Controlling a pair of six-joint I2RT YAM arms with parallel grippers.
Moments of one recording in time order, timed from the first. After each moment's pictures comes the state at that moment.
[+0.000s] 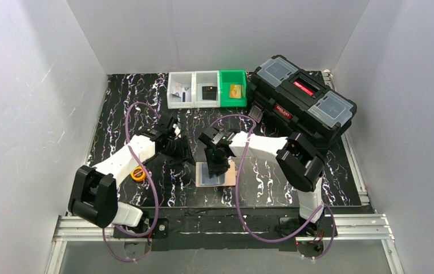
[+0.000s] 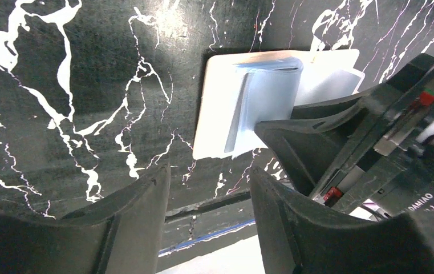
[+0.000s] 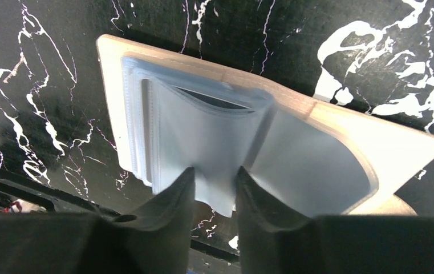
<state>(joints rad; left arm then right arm) -0.41 1.38 0.92 -0.76 0.27 -0.63 0.99 1.95 1.36 -0.68 -0.08 0.76</state>
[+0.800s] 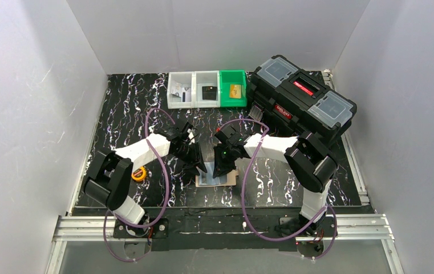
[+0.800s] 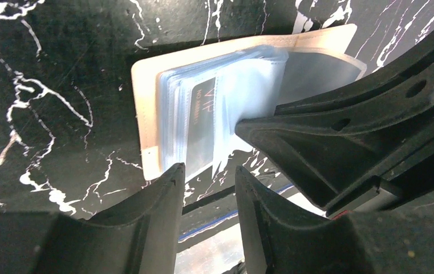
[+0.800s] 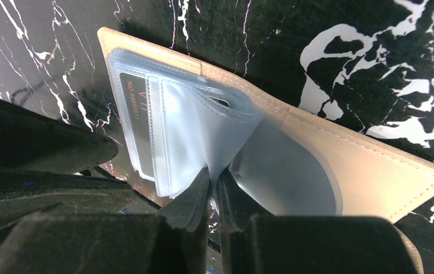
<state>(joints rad) -0.52 1.56 0.91 -0.63 0.40 -0.72 0.87 1.85 1.11 -0.39 -0.33 0.76</state>
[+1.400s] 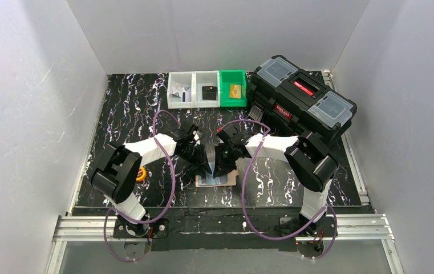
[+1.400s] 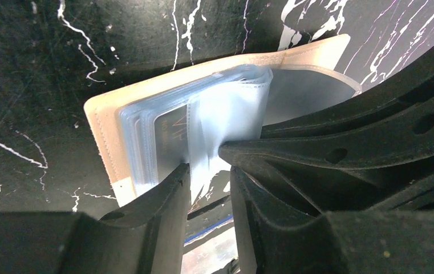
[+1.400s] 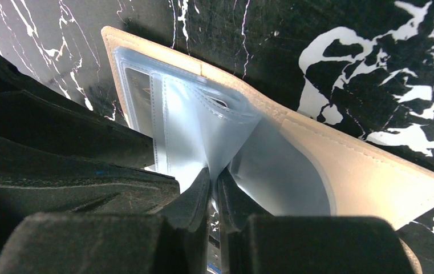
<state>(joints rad) -0.56 1.64 0.91 -0.53 0.44 -0.77 0.85 1.85 1.09 -0.35 -0.39 0.76</state>
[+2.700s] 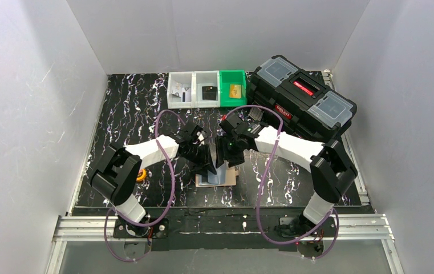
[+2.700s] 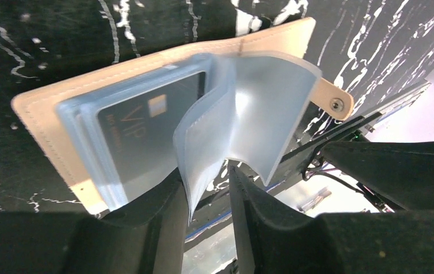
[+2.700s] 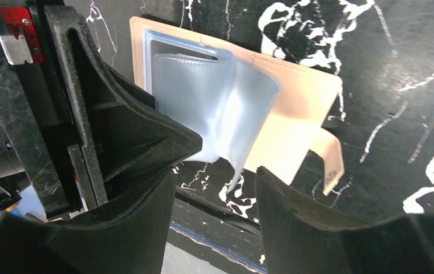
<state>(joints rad) -0.60 1.63 0.91 -0.48 0.45 -0.80 0.85 1.69 1.23 -0.67 -0.19 0.70</state>
